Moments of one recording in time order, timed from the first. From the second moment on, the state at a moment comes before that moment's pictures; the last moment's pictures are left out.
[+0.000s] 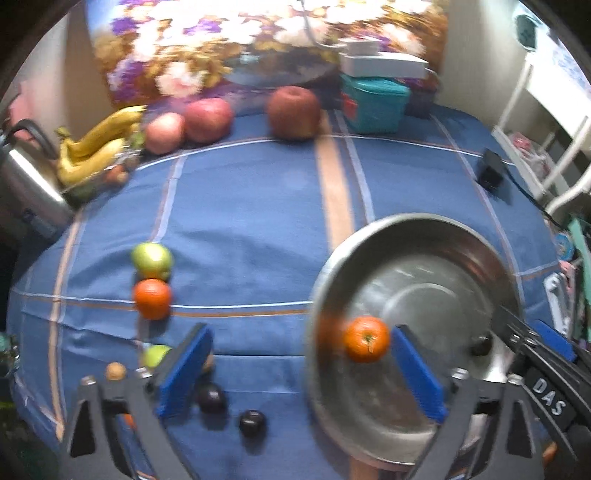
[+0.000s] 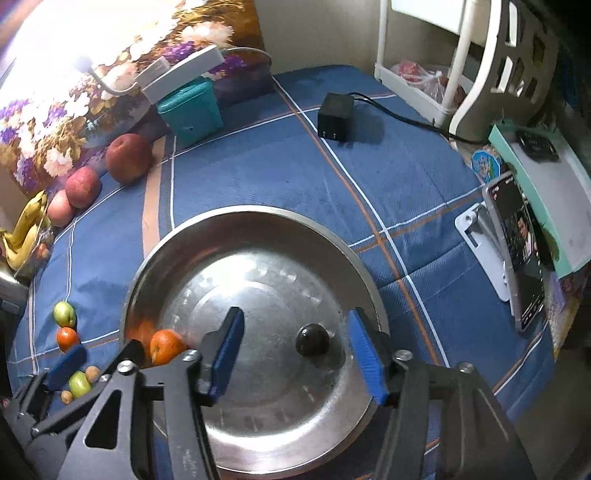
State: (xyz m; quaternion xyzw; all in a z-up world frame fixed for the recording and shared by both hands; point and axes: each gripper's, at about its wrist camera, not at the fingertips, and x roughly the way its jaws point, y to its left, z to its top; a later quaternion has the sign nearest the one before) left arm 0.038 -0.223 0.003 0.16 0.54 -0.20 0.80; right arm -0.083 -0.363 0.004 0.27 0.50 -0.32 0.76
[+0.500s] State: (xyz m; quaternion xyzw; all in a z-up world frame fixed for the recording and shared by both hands) left arm 0.070 -0.139 -0.015 0.12 0.53 -0.09 0.84; right arm -0.061 -0.333 0.004 0.23 0.52 -0.28 0.77
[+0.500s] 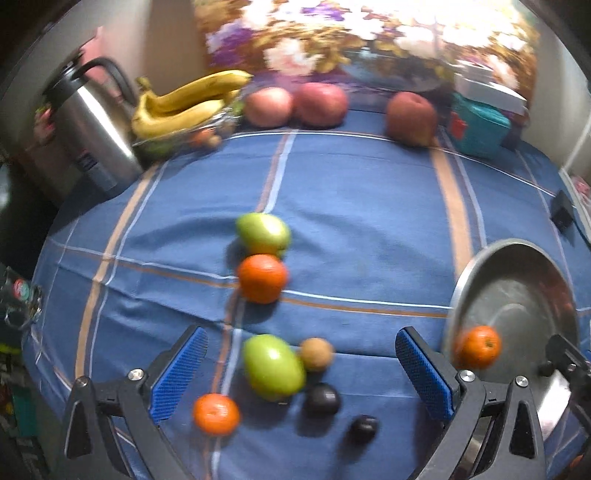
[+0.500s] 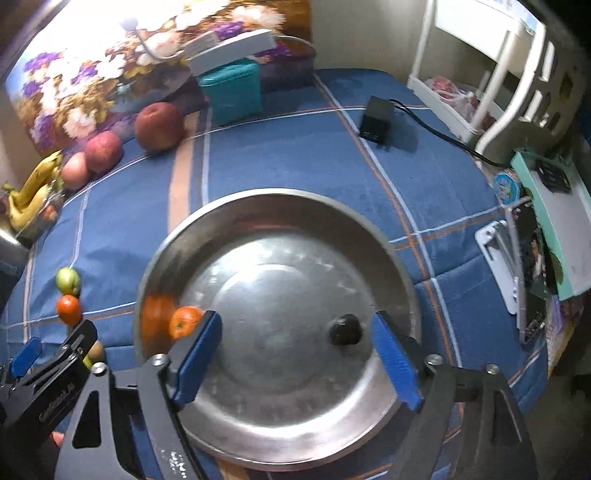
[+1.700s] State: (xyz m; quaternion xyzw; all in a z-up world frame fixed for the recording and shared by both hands) left arm 0.099 -0.045 -0.001 0.12 0.53 -0.10 0.84; right arm -0.020 -0.231 0.008 0.16 0.52 -0.21 0.81
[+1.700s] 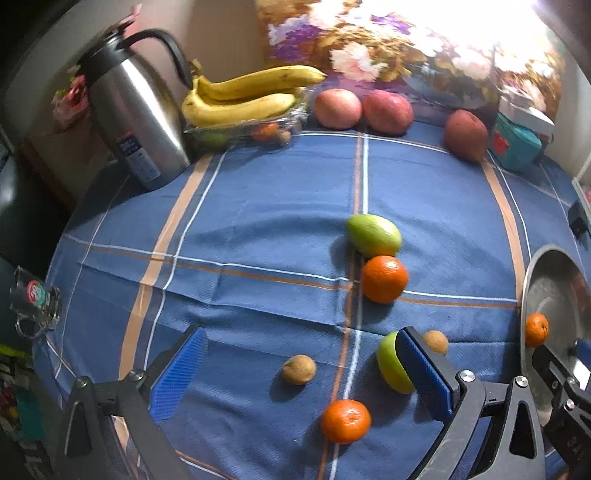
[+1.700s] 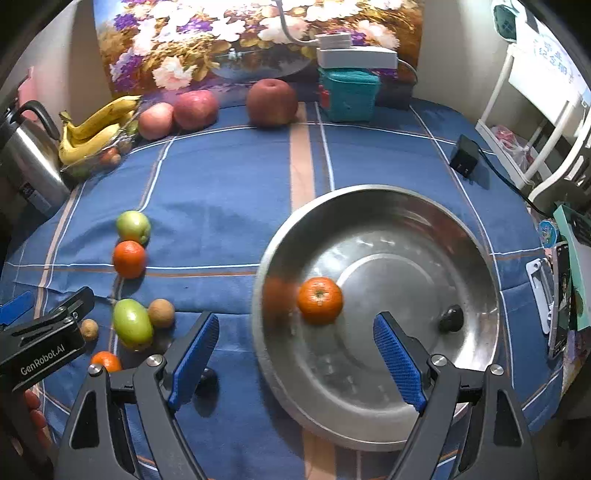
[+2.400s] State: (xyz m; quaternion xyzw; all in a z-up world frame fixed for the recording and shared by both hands) left arm 0.086 -0.027 -0.009 0.09 0.57 -0.10 0.81; right arm -0.013 -0.185 0.012 0.17 0.52 -0.13 0.82
